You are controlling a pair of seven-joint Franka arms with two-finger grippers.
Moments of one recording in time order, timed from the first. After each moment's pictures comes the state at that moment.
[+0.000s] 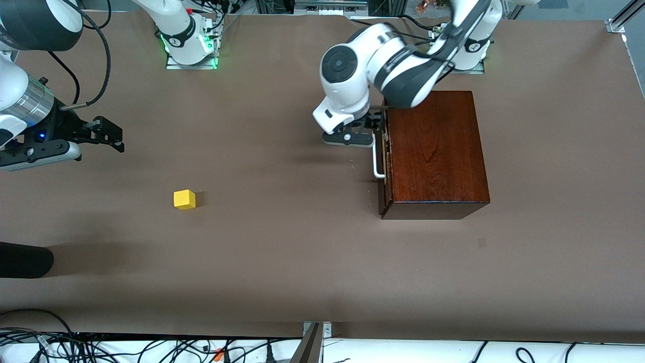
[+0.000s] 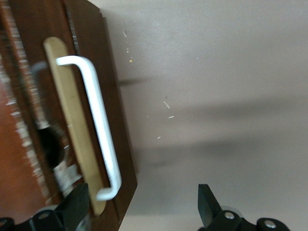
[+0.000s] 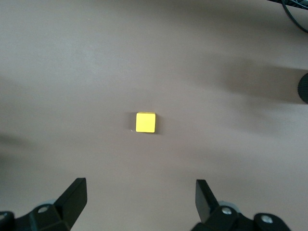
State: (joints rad) left arm -0.46 0.47 -0.38 -1.59 0.19 1.80 -0.76; right arm 0.20 0.08 -0.13 -1.64 0.03 1.77 -0.15
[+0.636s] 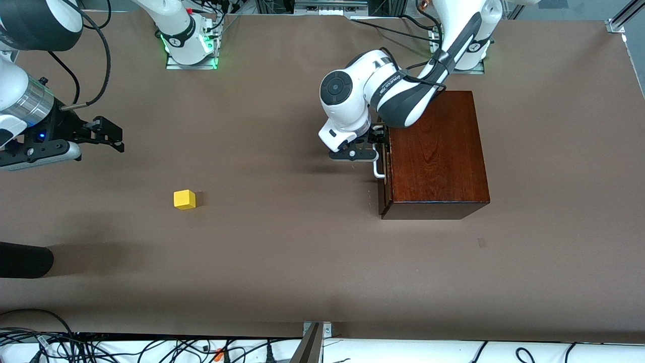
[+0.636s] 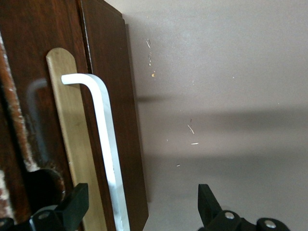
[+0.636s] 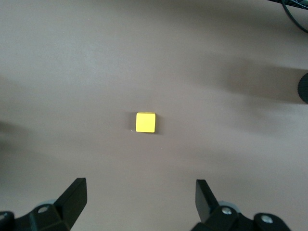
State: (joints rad) left arm -0.45 0.53 -0.36 -1.62 0.29 1.84 -0.85; right arm 0.20 0.08 -0.13 -1.64 0.03 1.77 -0.15
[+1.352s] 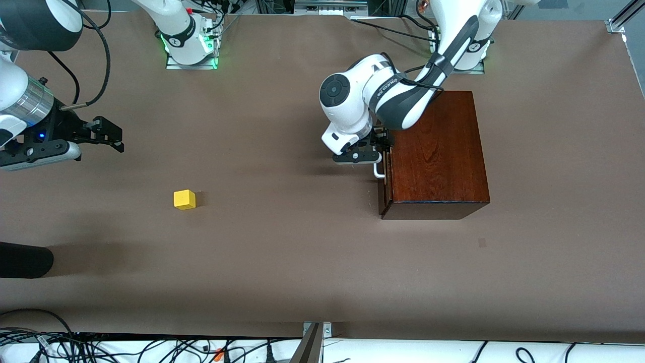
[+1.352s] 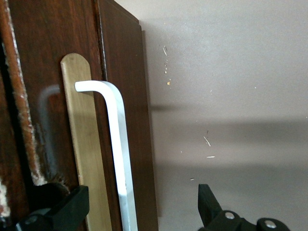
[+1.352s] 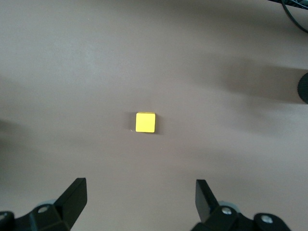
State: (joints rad) left arm -0.46 0.53 -0.36 -1.65 0.36 1.85 -0.90; right arm 0.20 0.08 -0.13 -1.64 0.03 1.77 -0.15
